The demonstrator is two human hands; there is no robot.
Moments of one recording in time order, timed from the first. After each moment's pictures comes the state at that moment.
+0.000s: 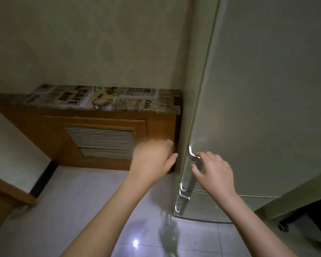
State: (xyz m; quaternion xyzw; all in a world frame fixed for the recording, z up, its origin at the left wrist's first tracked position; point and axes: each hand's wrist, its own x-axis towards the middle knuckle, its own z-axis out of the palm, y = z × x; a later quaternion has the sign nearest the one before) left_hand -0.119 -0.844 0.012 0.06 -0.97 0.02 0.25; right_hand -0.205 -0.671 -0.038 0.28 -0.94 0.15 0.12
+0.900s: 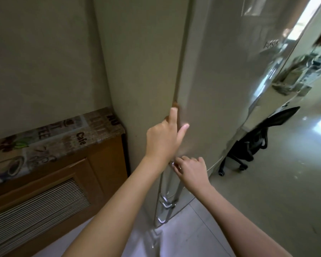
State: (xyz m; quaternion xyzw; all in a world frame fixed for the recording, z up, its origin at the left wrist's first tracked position) left_hand -0.255 -0.868 0.066 -0.17 -0.90 -0.19 0.35; right_hand -0.222 -0.749 -0.049 0.03 -0.99 -0.04 0.16
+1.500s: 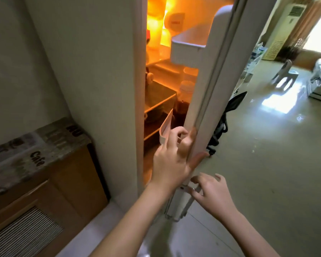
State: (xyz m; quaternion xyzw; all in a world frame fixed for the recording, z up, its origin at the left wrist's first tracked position) left_hand -0.194 -0.817 0.043 -0.39 -0.77 -0.40 0.30; right_hand -0.102 -0.681 -0.037 -0.12 -0.99 0.09 0.08
